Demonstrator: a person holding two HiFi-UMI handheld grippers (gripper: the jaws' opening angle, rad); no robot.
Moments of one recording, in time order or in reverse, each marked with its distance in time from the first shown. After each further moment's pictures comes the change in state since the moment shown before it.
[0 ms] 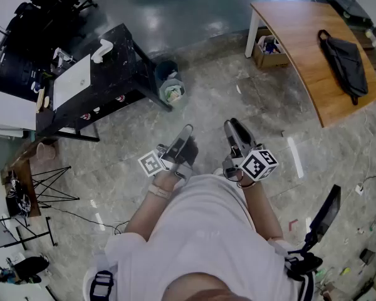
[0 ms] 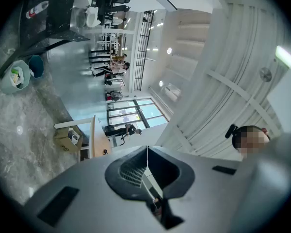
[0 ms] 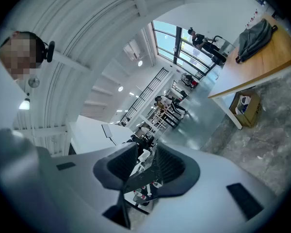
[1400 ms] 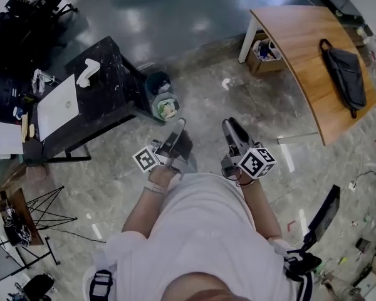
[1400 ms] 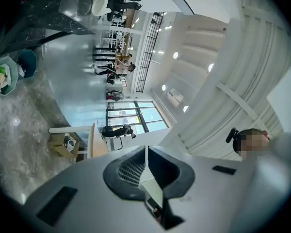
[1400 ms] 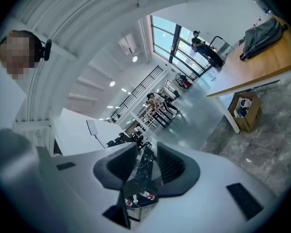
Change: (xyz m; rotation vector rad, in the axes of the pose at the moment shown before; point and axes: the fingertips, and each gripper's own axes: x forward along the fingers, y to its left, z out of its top) left arm 0.083 0.103 0.186 -0.091 -0.020 -0.045; right arm 0.186 -0.060 0.018 -0.038 0.025 -0.120
